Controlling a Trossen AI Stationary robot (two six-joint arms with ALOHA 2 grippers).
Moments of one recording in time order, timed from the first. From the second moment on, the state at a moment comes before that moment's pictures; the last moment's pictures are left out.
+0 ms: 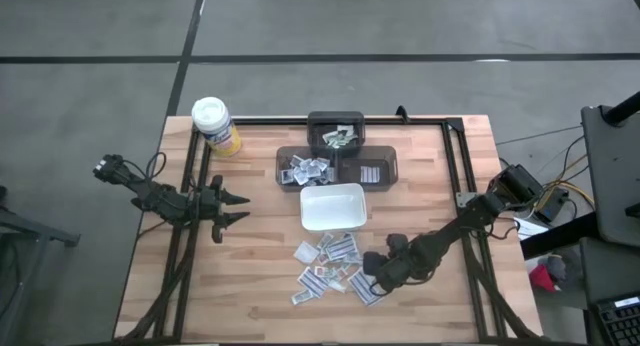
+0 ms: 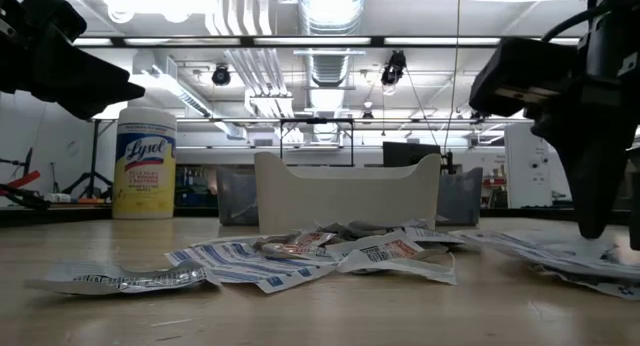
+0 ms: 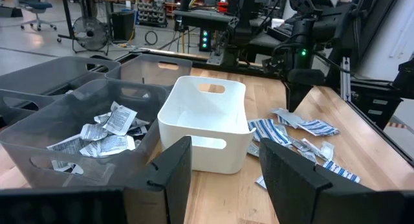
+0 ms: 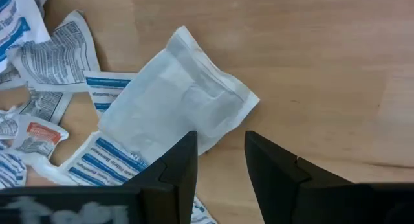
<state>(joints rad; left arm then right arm) -0.52 0.11 0.08 -0.17 -0.63 -0.22 0.58 1.72 0.95 -0.54 0.10 2.24</state>
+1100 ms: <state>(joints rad) -0.52 0.11 0.08 -0.17 -0.63 -0.21 0.58 1.72 0.89 -0.54 0.16 2.17</state>
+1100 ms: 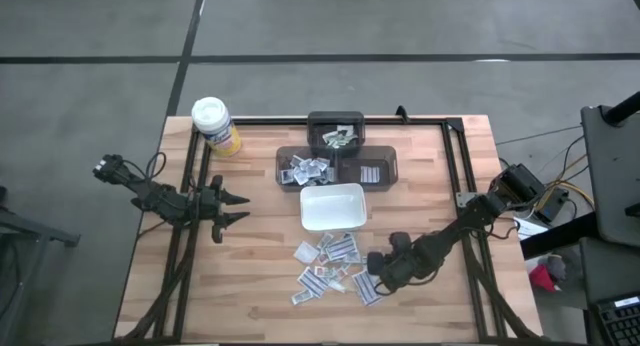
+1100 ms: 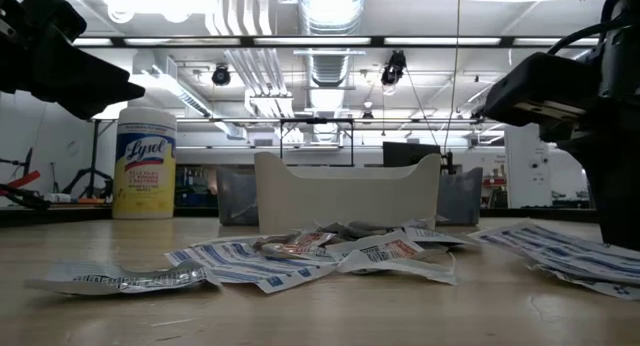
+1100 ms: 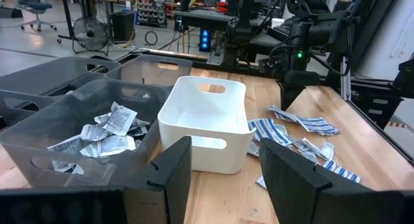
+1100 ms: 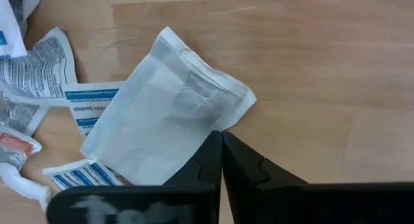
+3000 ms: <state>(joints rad) -0.52 0.11 0.08 -0.17 -0.63 -0.21 0.53 1.64 0.85 -0.48 0.21 2.07</state>
